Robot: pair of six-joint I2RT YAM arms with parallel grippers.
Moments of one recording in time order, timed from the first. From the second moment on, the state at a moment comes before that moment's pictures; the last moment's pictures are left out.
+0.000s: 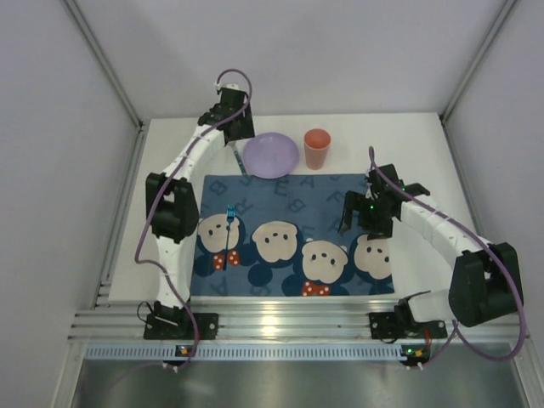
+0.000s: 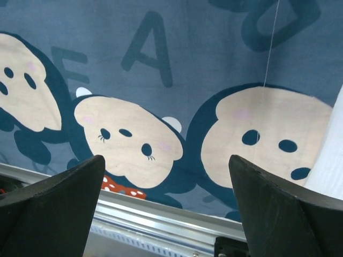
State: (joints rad) left arm -0.31 2.09 1.93 -0.57 -0.28 -0.35; right arm 0.30 1.35 0.91 -0.75 -0.20 0.46
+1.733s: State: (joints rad) left arm -0.21 2.50 2.28 -0.57 -0.20 -0.41; right arm 0.26 1.55 1.06 -0.84 -0.12 0.41
